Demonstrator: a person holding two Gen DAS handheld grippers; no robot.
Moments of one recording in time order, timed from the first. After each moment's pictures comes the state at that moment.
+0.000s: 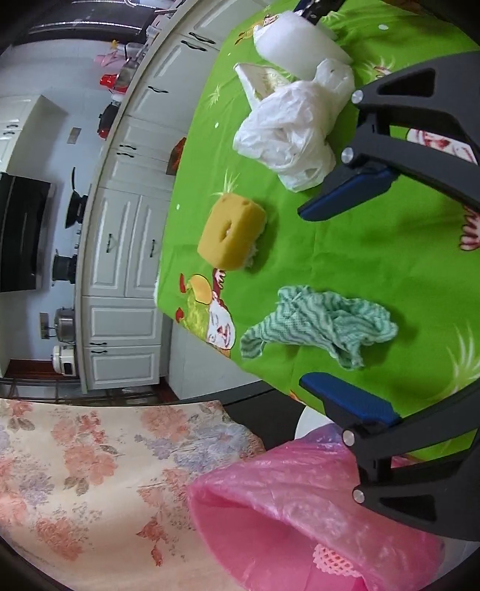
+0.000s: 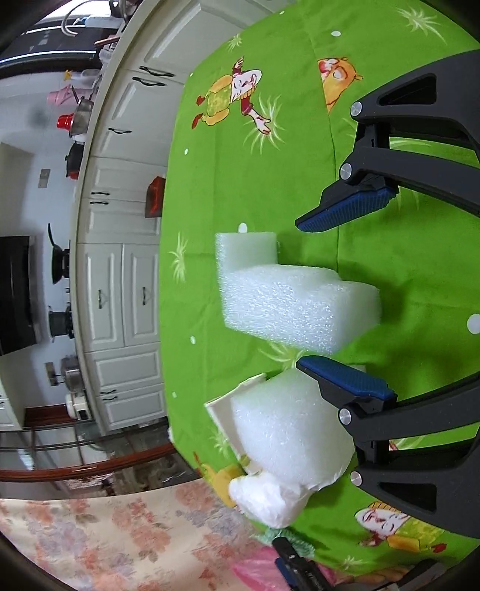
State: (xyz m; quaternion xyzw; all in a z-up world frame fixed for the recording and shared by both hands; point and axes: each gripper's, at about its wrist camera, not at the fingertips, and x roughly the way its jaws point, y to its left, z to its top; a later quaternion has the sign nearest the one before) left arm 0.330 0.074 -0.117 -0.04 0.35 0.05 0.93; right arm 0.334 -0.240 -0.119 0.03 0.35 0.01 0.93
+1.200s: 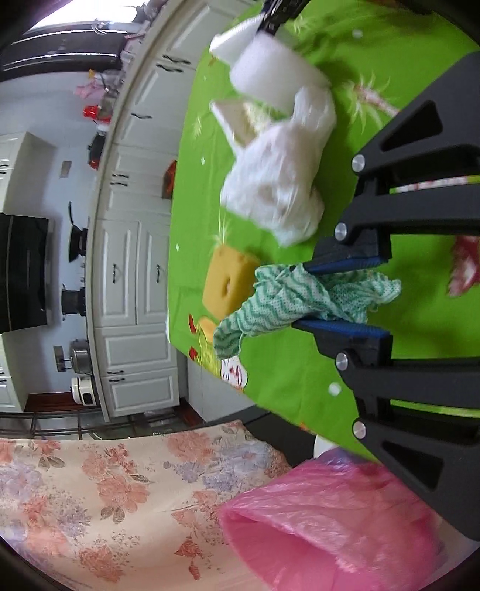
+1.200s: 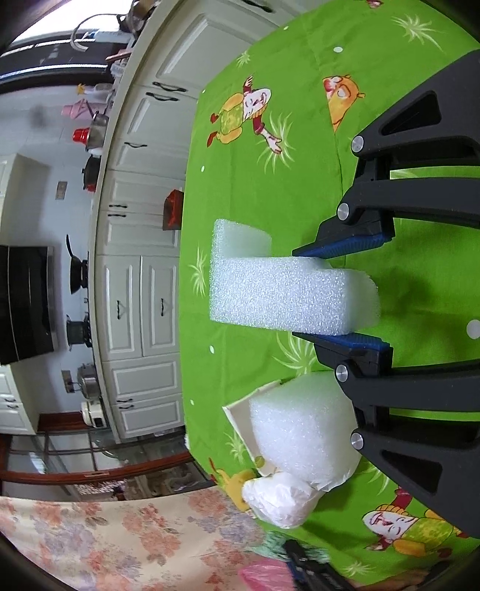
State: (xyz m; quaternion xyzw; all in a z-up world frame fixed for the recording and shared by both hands) left arm 0.307 0.026 -0.112 0.01 0.32 0.00 0.95; right arm 0.319 -0.247 -0.108 0.04 0.31 -0.01 0.95
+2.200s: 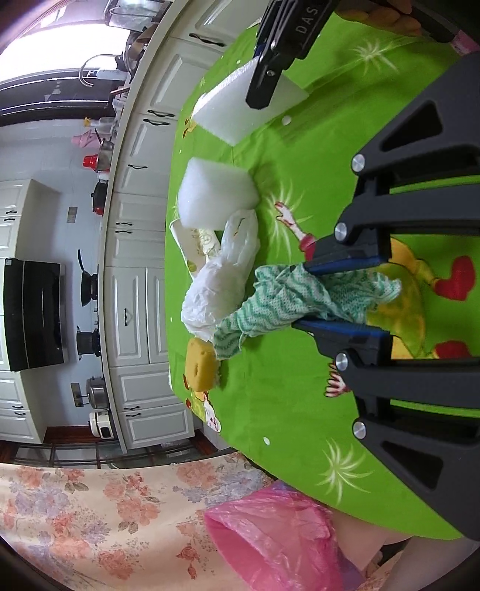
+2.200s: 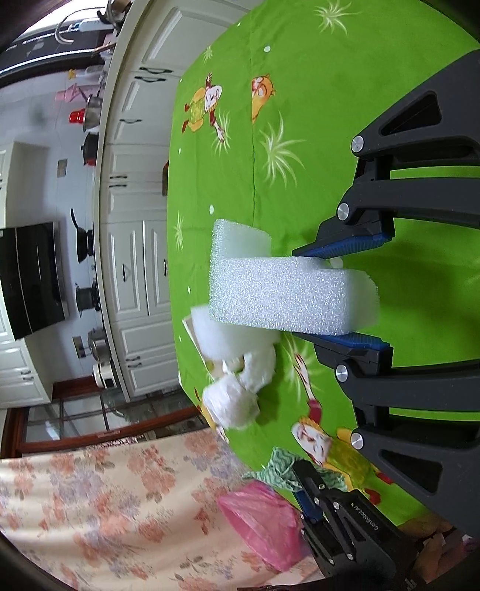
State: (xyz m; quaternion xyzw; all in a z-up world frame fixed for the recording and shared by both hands) left arm 0.193 -0.040 -0.118 0.03 0.30 -0.06 0.95; right arm 0.207 -0.221 -0.107 0.06 0.30 0.07 0.95
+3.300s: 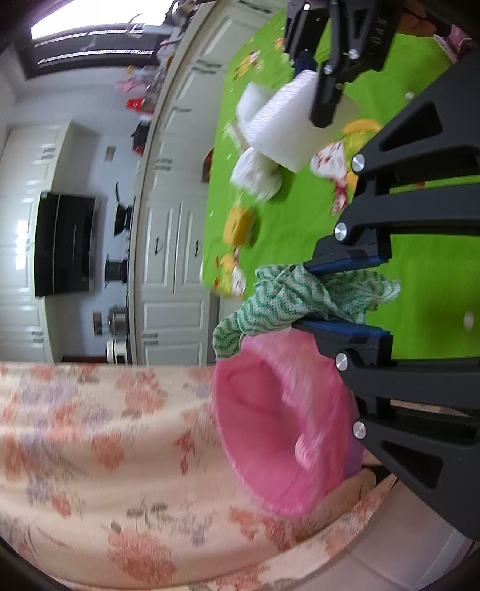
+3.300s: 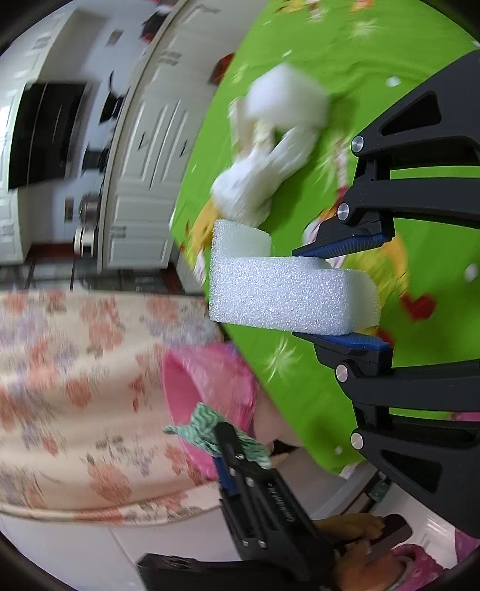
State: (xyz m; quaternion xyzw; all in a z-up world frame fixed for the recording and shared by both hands) left arm 0.133 0.124 -0.055 -0.01 0.25 0.05 0.97; right arm 0.196 -0.045 -0.066 -0.06 0.30 0.28 0.91
